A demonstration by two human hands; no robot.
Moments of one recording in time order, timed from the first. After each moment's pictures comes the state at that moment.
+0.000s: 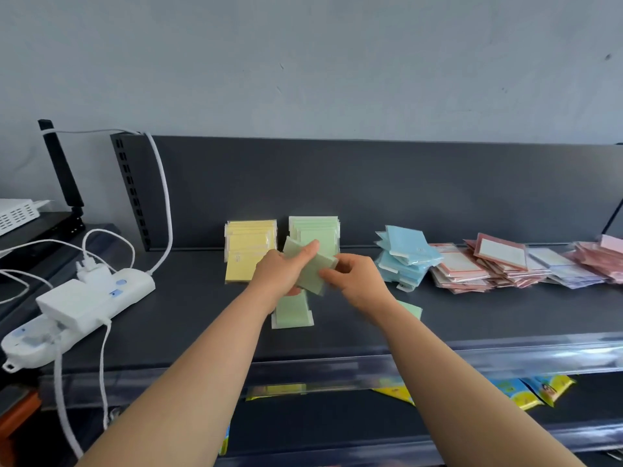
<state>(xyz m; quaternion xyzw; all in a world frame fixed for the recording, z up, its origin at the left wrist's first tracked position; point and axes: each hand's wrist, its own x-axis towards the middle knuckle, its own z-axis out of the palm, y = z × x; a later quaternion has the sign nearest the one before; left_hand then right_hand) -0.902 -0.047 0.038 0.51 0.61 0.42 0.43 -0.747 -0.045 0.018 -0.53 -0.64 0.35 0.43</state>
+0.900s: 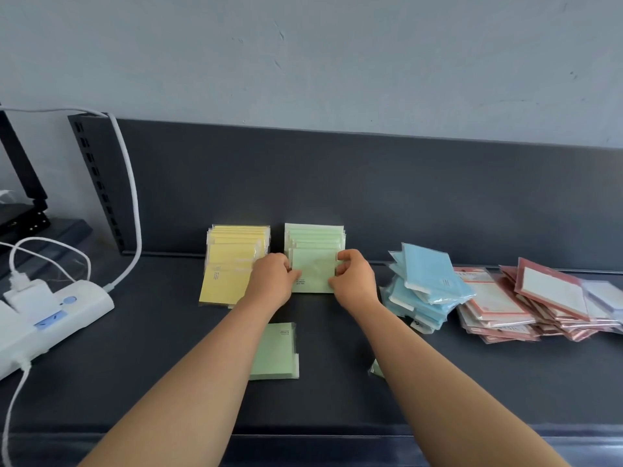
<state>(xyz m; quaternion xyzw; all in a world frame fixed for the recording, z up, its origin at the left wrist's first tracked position) -0.892 0.063 -0.002 0.61 0.71 0.31 0.19 -0.745 0.081 -0.015 -0.65 -0.58 0.31 0.39</state>
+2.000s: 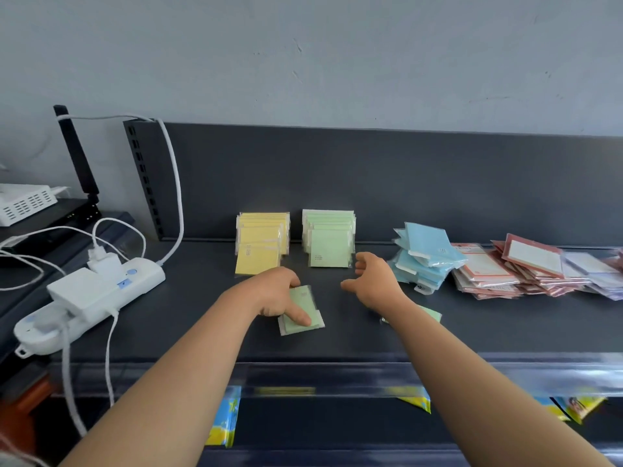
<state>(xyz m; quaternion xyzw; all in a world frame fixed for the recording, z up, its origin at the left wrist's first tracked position) -0.934 -0.037 0.023 0.72 0.64 0.04 0.26 -0.740 -0.014 0.005 -0.63 -0.64 0.30 0.32</state>
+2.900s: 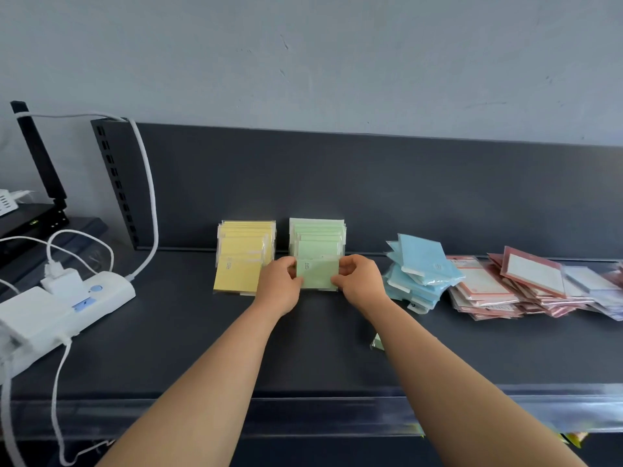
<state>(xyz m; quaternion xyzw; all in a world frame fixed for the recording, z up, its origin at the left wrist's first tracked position) -0.893 0.020 -0.009 0.60 0.66 0.37 0.25 -0.742 0.037 -0.005 -0.64 -0.58 0.34 0.38</state>
